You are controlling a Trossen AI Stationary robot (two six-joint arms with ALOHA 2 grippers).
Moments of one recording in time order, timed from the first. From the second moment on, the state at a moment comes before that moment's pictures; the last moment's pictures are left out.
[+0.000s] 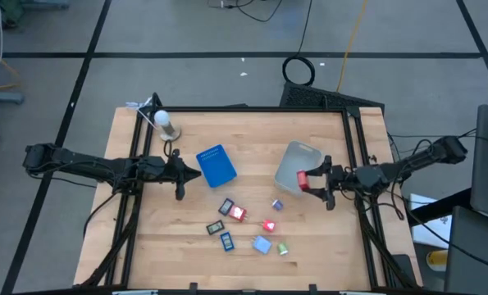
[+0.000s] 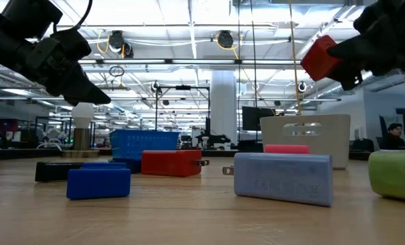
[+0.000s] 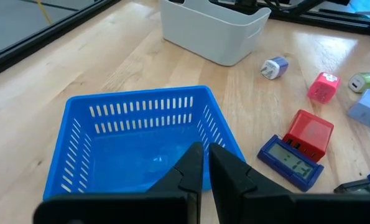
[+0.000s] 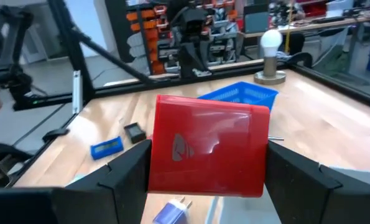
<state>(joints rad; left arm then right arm) -0.02 0.73 0.18 0.15 -0.16 -0.18 0.32 0.47 0.09 0.31 0.37 0.20</state>
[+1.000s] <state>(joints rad) -0.02 0.73 0.18 0.15 -0.16 -0.17 -0.02 1.19 0.60 -0.52 0.31 0.29</state>
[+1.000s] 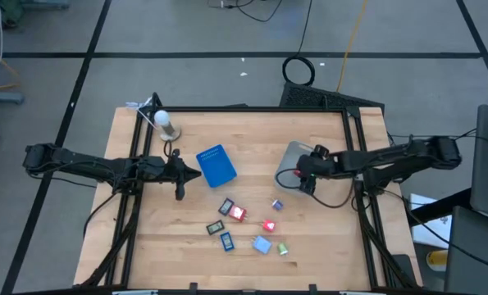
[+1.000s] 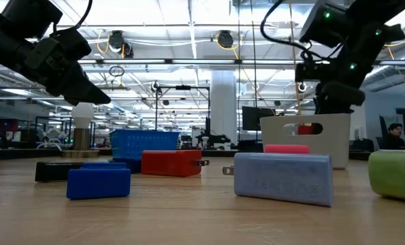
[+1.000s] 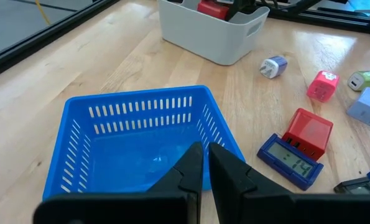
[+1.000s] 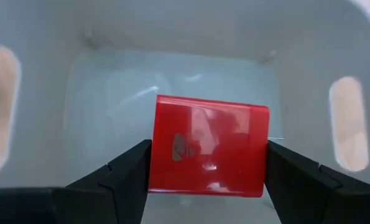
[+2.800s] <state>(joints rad) -0.02 0.73 0.18 0.16 -0.16 -0.17 0.03 0.25 0.14 0.09 0.28 0.09</state>
